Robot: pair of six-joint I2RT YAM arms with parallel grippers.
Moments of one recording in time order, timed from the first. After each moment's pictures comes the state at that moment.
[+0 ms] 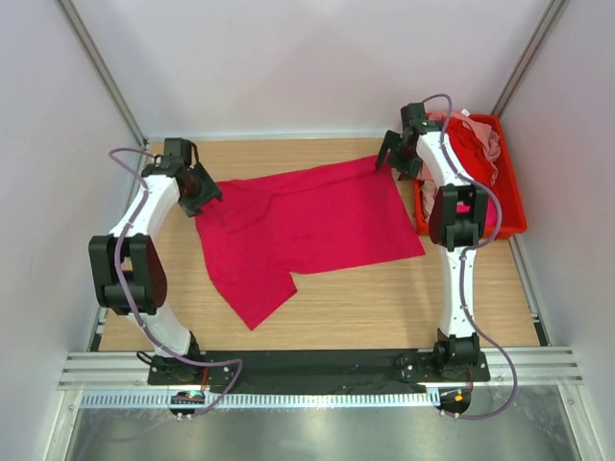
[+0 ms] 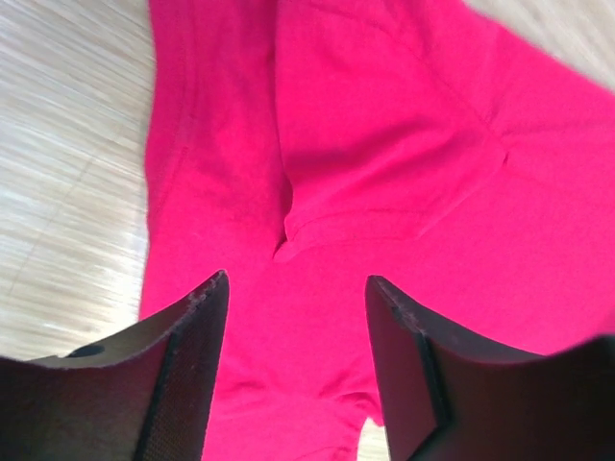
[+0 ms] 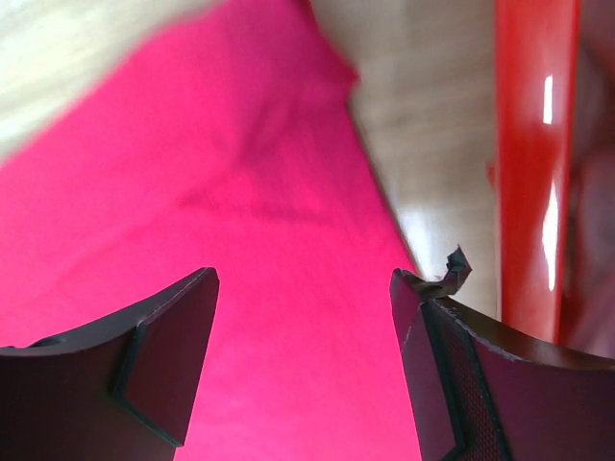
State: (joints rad) left arm -0.01 1.70 1.41 -0.72 0.00 -0.63; right arm 0.09 2.45 2.30 -0.91 -0.07 0.46
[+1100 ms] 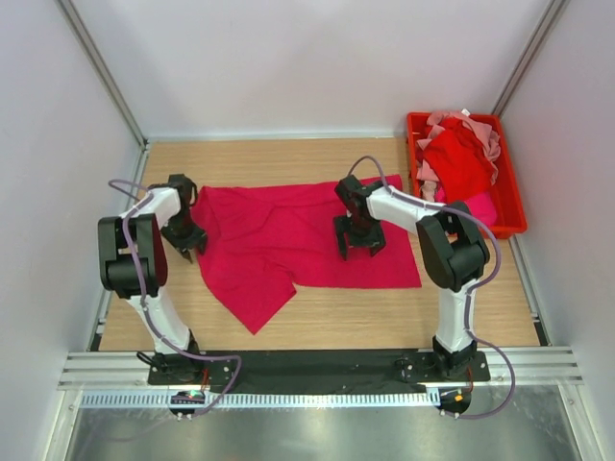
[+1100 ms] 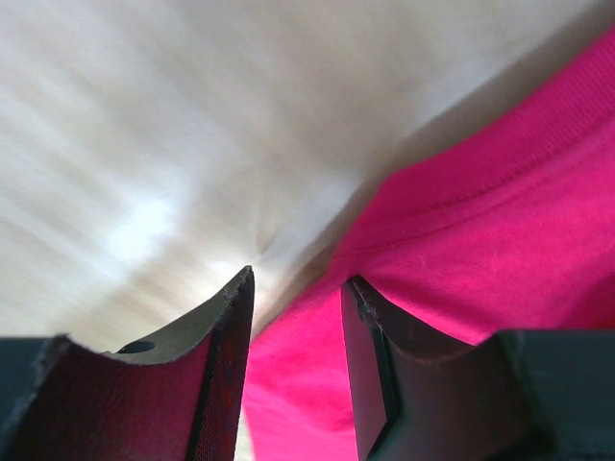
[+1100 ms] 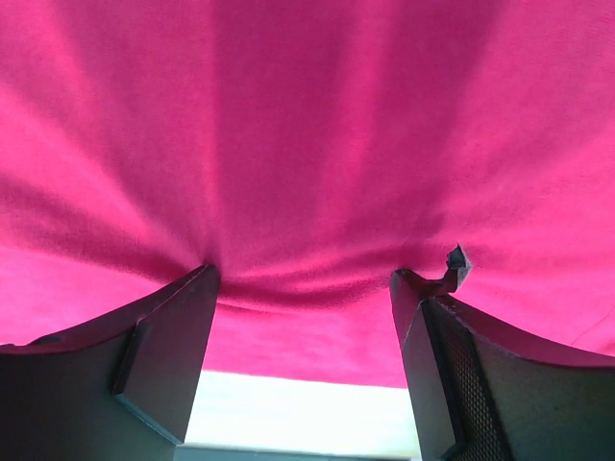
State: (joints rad) left arm 0.07 1.87 1.25 -0.89 -0.18 -0.76; right arm 0.51 2.00 1.42 -0.85 0.05 0.37
